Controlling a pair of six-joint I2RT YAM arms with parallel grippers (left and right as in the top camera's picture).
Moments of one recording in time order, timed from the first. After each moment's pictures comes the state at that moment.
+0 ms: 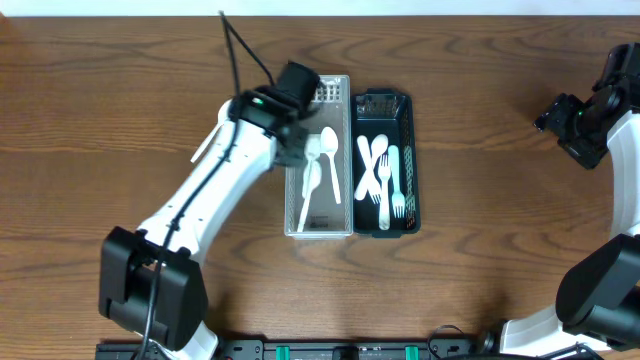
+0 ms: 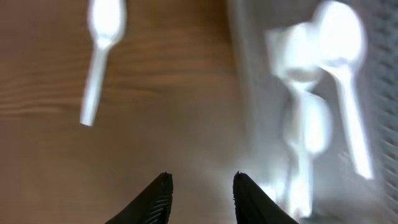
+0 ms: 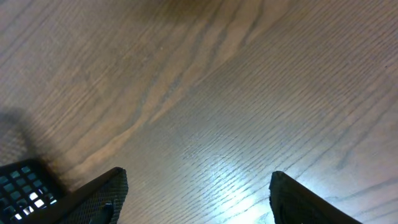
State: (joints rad) left arm -0.42 1.76 1.49 -1.03 -0.24 -0.17; right arm -0.33 1.73 1.52 -1.03 -0.03 0.44
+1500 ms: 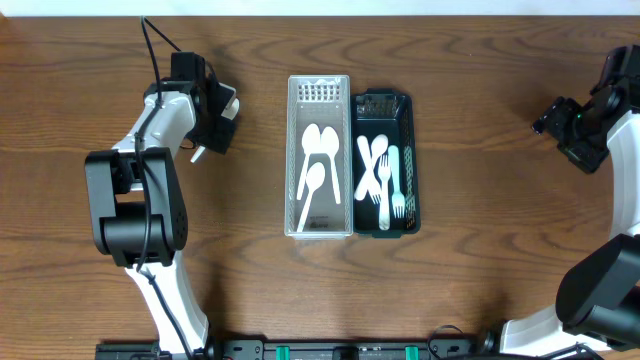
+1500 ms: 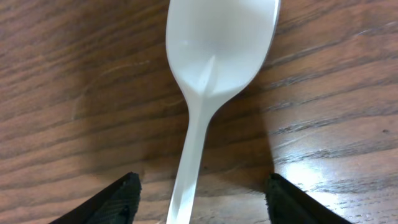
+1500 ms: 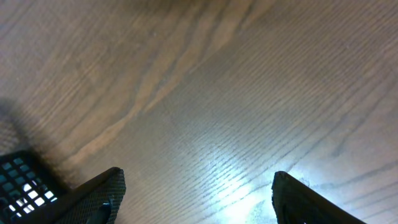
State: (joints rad) left arm 0.03 2.13 1.50 -0.71 -0.01 0.41; right arm -0.33 1.73 1.52 -1.07 -0.03 0.44
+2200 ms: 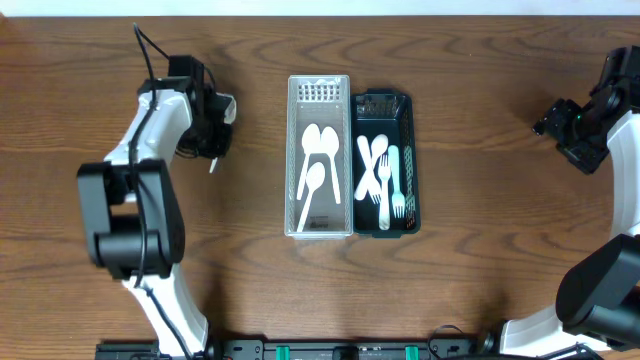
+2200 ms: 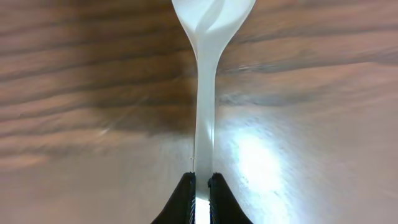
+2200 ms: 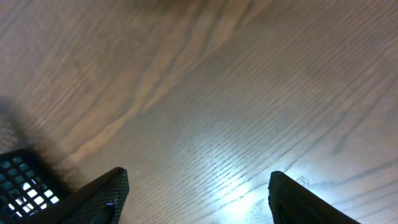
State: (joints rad) left arm 0.03 2.03 1.51 -0.94 0.07 0.27; right arm -0.33 1.73 1.52 -1.07 -0.03 0.44
